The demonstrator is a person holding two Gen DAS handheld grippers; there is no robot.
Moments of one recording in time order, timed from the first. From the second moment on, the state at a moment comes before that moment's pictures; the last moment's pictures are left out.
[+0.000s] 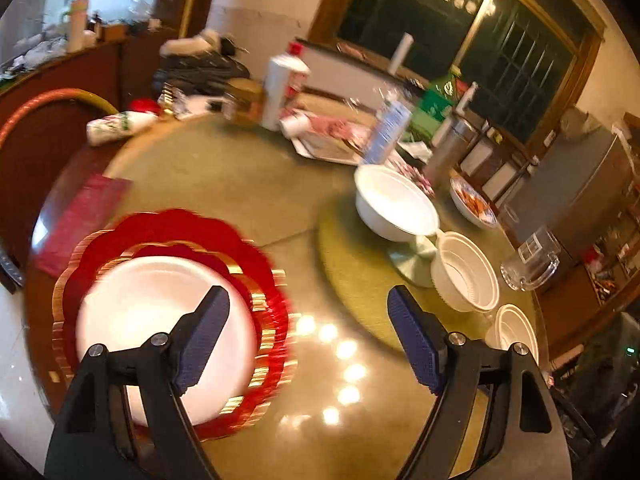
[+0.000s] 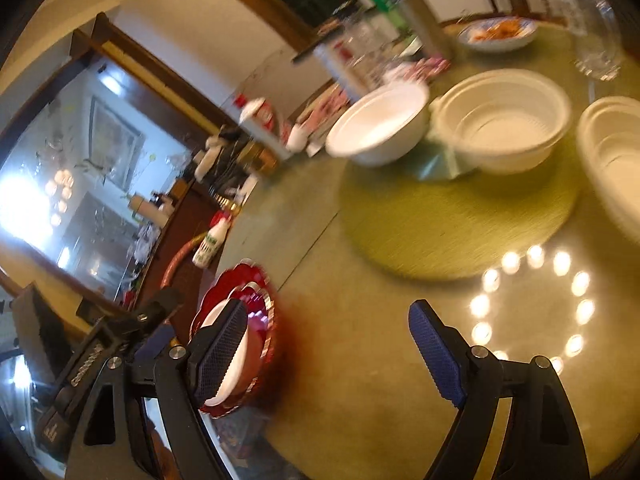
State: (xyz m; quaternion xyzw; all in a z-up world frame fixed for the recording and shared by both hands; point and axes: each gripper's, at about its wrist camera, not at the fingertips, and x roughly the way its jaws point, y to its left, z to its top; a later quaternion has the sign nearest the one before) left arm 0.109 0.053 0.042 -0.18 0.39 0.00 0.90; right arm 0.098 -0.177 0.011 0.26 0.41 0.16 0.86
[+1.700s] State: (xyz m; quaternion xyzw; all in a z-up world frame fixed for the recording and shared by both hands) left arm 0.170 -0.027 0.003 -0.09 0.42 0.05 0.90; right arm 0.190 -0.211 0.016 0.18 0.44 0.07 0.88
